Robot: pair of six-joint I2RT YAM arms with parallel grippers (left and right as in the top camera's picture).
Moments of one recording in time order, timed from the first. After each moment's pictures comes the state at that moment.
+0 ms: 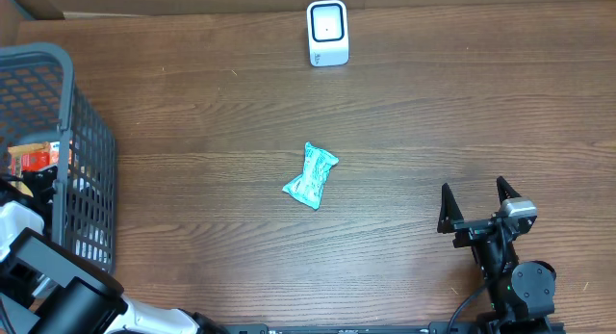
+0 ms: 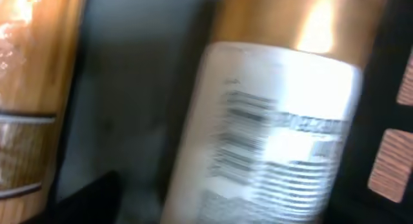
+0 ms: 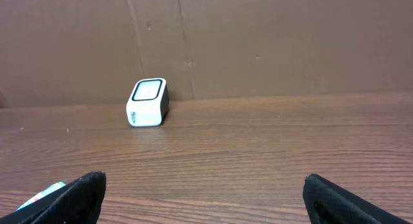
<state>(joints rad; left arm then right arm) 0.94 1.81 1.13 -0.59 0.23 0.50 0.17 0.01 0.02 -0.03 0.01 0.12</state>
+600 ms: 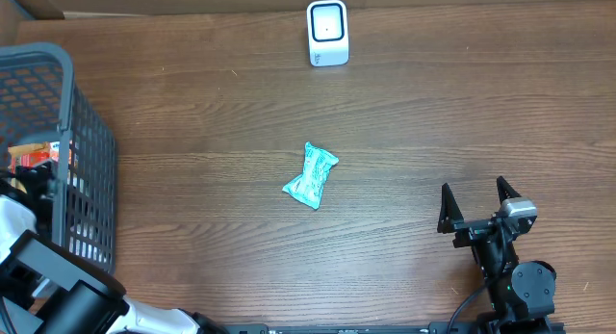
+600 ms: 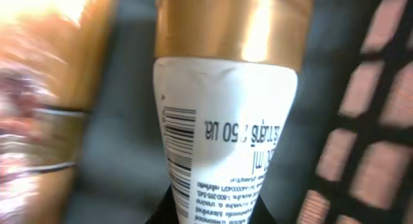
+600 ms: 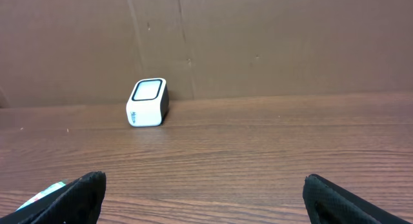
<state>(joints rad) 0.94 1.80 1.25 -0.75 0.25 0.44 0.17 0.01 0.02 -0.03 0.01 0.12</state>
